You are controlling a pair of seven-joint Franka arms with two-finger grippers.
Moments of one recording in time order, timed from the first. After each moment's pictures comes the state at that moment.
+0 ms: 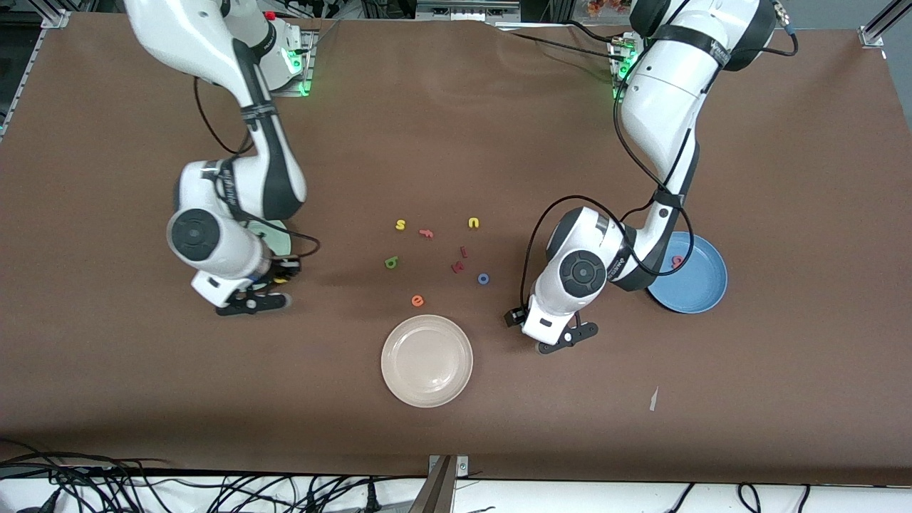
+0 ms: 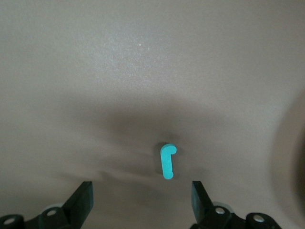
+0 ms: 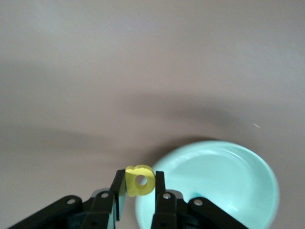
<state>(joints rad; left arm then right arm) -0.42 0.94 -0.05 -1.24 -0.07 2.19 -0.84 0.64 0.52 -0.48 -1.79 0.22 2.11 -0.10</state>
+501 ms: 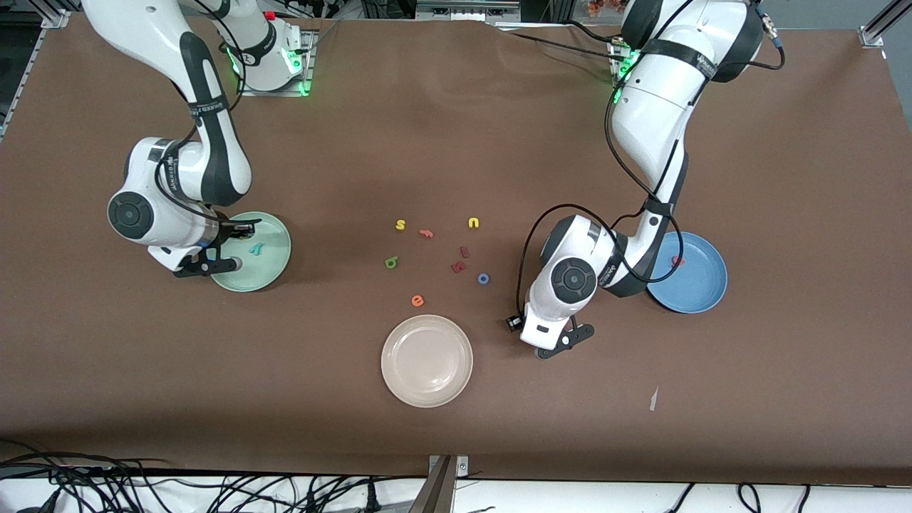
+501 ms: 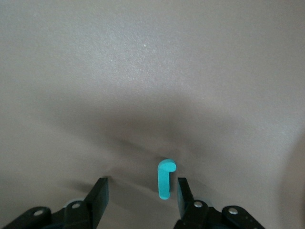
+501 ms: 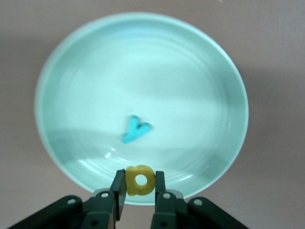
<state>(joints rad) -0.44 1.00 -0.02 -1.18 -0.07 2.19 -0.91 0.61 0.43 -0.57 -2.10 0.25 2.17 -0.25</state>
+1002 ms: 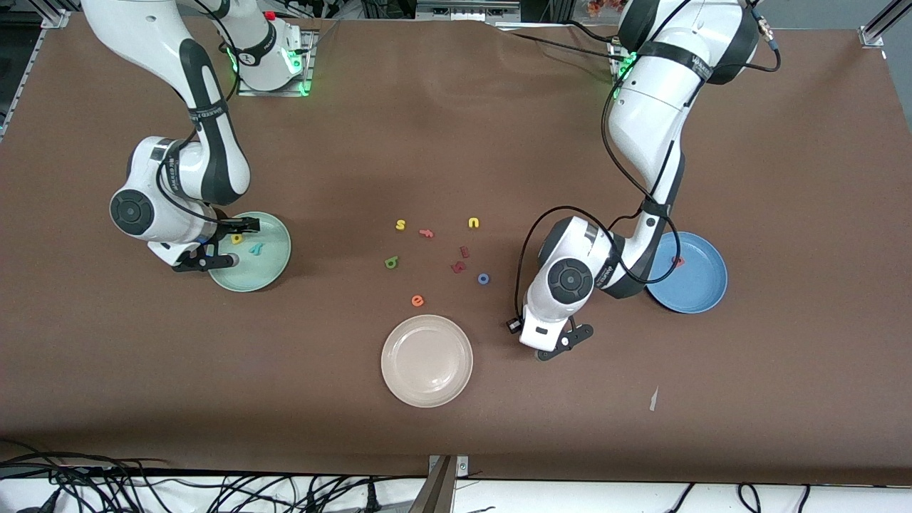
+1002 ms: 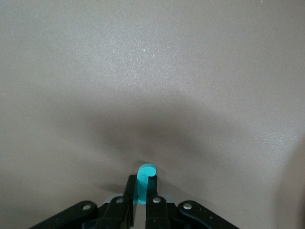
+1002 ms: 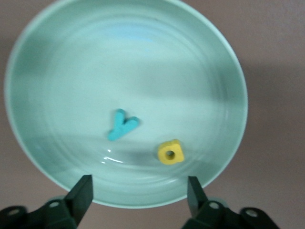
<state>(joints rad) -0.45 1.02 -0.01 -1.16 -0.07 2.19 -0.93 0.60 0.42 -0.55 -2.10 0.26 2.18 -0.21</state>
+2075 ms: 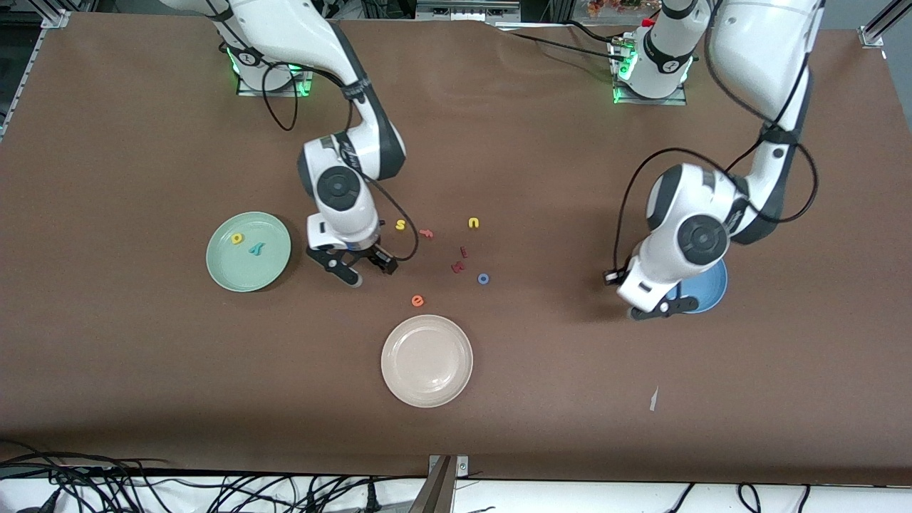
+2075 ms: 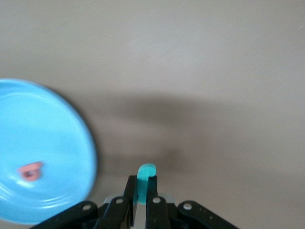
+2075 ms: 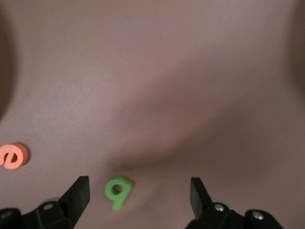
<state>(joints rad) -0.24 0.45 0.01 -1.87 0.00 2.19 -0.39 0.94 0.67 -0.41 -1.77 0.26 2.38 1.05</state>
